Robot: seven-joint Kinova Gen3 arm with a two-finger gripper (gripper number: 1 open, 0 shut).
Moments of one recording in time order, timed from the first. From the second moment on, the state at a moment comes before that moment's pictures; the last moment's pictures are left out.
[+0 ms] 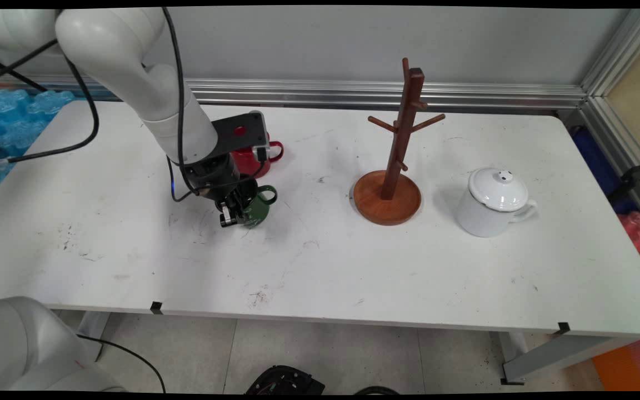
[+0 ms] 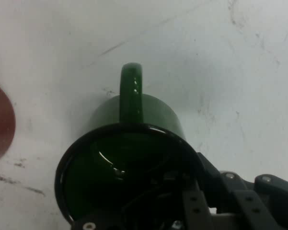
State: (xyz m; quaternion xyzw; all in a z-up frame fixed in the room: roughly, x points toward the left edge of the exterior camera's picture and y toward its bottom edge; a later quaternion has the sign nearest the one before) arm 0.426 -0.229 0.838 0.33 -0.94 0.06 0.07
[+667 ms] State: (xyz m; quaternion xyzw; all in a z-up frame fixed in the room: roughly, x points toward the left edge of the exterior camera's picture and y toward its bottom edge) arm 0.409 -0.234 0.829 0.32 -0.94 0.05 0.04
